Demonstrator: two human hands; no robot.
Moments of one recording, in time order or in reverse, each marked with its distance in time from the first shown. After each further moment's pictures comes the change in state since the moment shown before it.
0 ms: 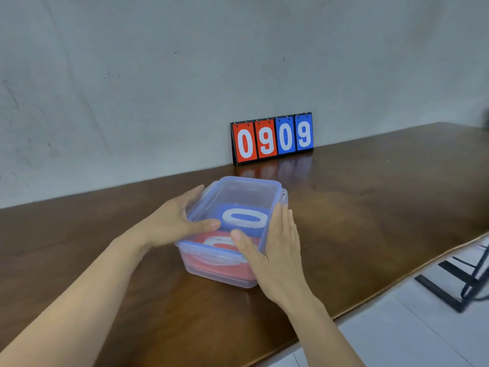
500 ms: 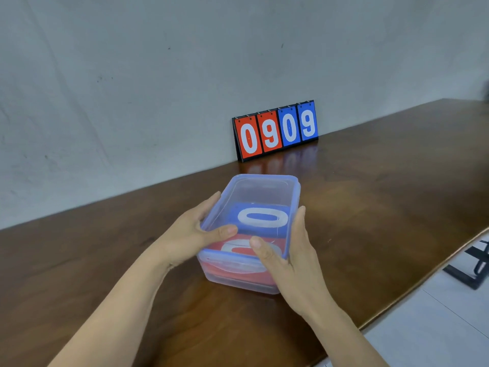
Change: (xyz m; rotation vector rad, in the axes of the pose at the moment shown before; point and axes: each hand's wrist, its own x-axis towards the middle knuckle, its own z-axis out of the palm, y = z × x) left_hand 0.007 -0.022 0.010 -0.208 -0.038 0.070; right_hand -0.001 0.000 0.026 0.365 0.057 0.049
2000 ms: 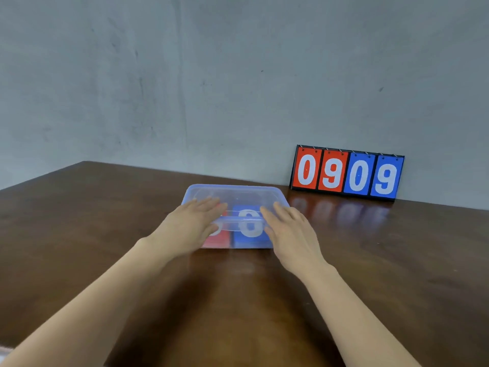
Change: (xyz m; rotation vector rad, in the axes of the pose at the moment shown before) left_hand 0.000 0.025 0.050 1.044 0.389 -0.182; right_hand 0.156 0.026 -0.054 -0.949 -0.405 -0.818
